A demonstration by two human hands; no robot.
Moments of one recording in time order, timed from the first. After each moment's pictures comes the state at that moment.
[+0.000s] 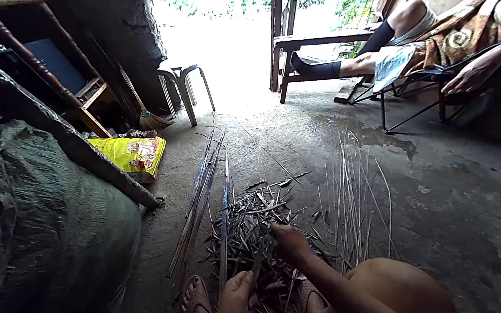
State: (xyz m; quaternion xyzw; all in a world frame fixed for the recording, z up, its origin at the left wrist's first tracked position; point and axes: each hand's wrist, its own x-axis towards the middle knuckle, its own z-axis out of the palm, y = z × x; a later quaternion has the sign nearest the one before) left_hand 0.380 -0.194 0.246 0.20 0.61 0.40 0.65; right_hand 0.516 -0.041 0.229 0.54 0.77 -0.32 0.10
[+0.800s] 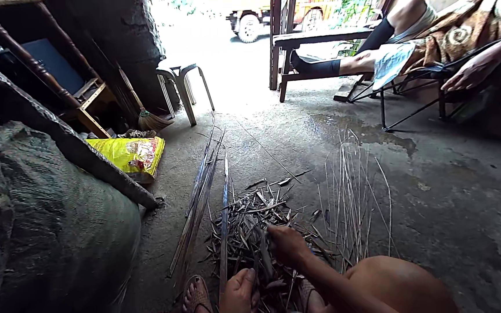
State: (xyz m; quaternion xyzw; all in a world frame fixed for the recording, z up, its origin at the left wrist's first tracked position) left_hand 0.386 -0.192 0.249 0.22 0.61 0.42 0.63; right_hand 0.512 -0.047 0.237 0.51 0.78 -0.33 0.11
